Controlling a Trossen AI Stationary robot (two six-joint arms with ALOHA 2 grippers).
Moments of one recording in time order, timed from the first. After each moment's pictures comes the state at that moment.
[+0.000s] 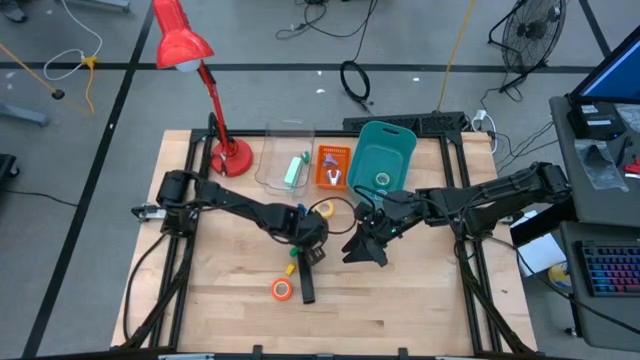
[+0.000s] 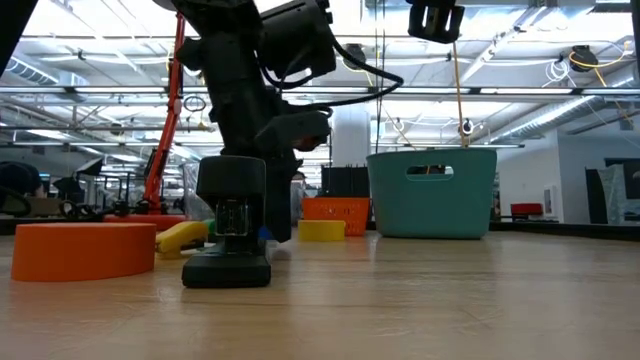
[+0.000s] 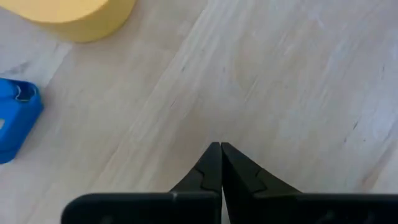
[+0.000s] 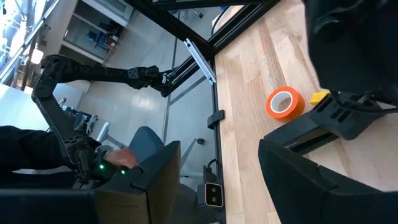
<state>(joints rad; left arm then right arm) -0.11 1.93 1.21 -0.47 -0.07 -0.67 0.18 1.33 1.02 -0.05 -0.32 0.86</state>
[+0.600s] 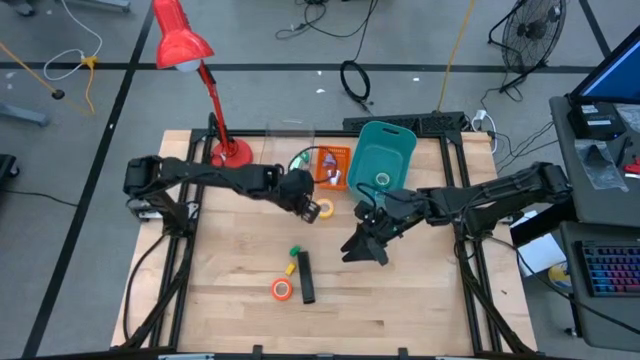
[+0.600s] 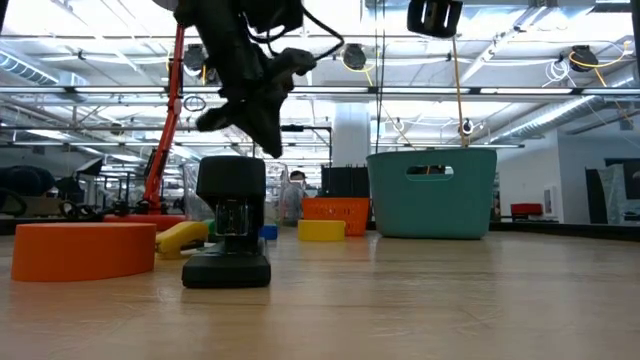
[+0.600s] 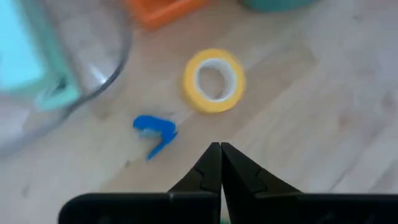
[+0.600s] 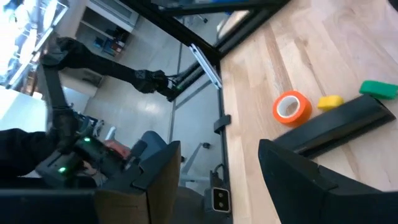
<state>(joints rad) 0.09 1.65 1.21 -0.62 -0.06 -0.83 0.18 1.32 1.02 -0.02 -0.32 0.88</state>
